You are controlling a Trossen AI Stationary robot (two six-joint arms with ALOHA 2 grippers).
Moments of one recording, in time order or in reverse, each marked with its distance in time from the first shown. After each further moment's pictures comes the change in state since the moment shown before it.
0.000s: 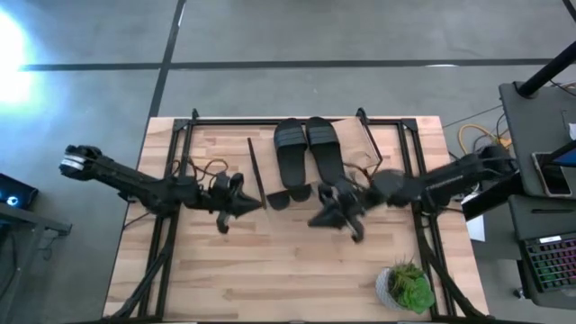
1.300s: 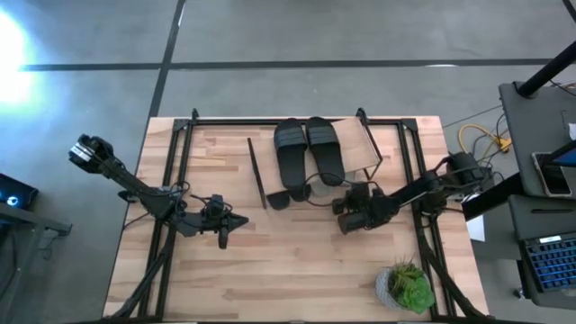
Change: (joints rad) left arm -0.320 0.015 -0.200 -0.314 -0.520 -0.354; right arm -0.010 0.346 -0.210 -1.046 0.994 1.019
